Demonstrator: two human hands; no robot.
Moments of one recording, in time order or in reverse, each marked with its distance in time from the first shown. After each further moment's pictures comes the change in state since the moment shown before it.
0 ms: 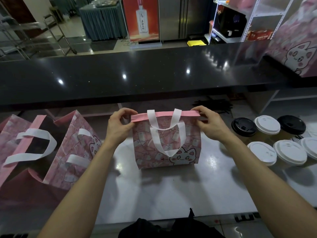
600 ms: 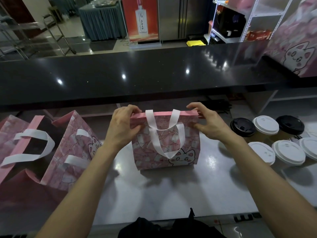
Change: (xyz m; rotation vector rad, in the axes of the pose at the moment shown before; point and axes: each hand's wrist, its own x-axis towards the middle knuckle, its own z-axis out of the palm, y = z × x) left_hand -0.005 0.013 0.007 0.404 0.022 0.390; right_hand 0.000 -0.014 -0.009 -0.148 -0.101 -0.041
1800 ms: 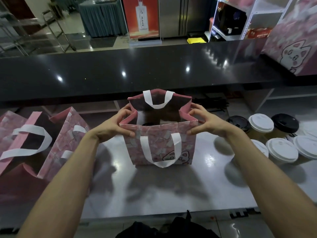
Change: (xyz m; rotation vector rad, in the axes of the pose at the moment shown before) left_hand 0.008 -0.024 -0.029 -0.826 -0.675 -0.435; right_hand -0.001 0.013 -0.021 0.350 -0.378 0.120
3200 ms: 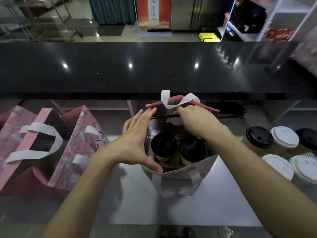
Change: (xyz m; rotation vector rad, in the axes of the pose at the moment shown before) left_hand -0.051 0.057 0.050 0.757 0.040 0.012; right_hand 0.060 -0.129 0.080 -1.258 0.160 -0.028
